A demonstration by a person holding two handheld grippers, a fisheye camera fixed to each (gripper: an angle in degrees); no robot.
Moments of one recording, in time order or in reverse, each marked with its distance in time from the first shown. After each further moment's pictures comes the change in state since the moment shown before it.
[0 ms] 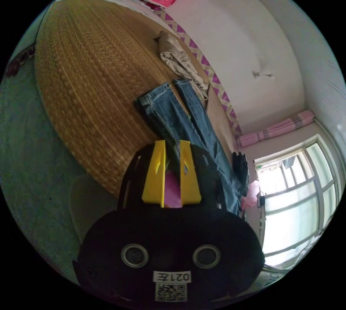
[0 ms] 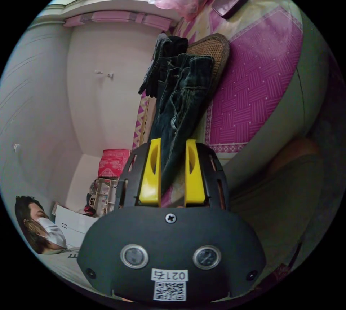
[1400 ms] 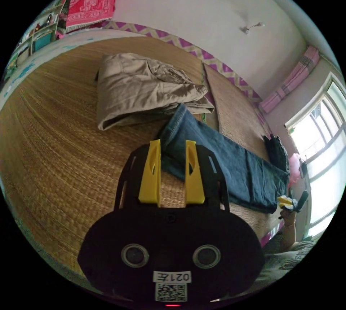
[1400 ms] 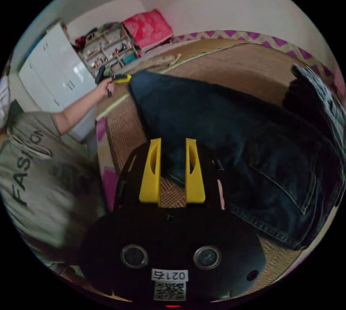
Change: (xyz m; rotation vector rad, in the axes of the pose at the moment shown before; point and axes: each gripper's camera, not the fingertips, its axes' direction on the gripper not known) left arm 0.049 -0.161 0.314 -0.104 -0.208 0.416; right arm -0.360 0.111 0.546 -0.780 0.211 -1.210
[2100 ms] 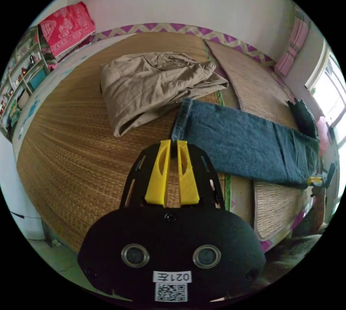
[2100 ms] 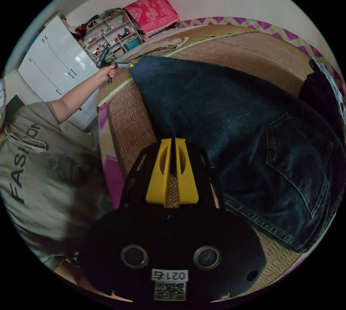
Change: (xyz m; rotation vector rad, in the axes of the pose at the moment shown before) left arm -0.025 0.008 0.048 -0.100 -0.218 0.204; right arm -0.049 -0.052 0.020 -0.077 -0.066 0.002
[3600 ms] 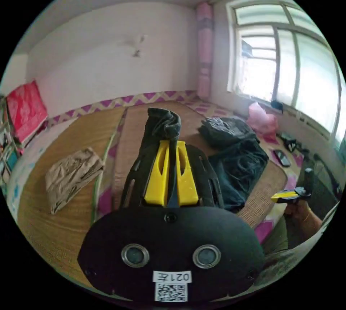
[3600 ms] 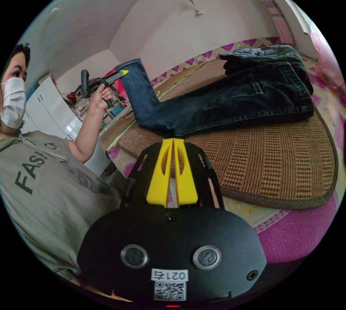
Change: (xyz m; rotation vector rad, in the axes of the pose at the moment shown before) left arm 0.508 0.280 -0.026 0.430 0.238 0.551; right arm 0.031 0.361 -0.245 0.554 0.023 0.361
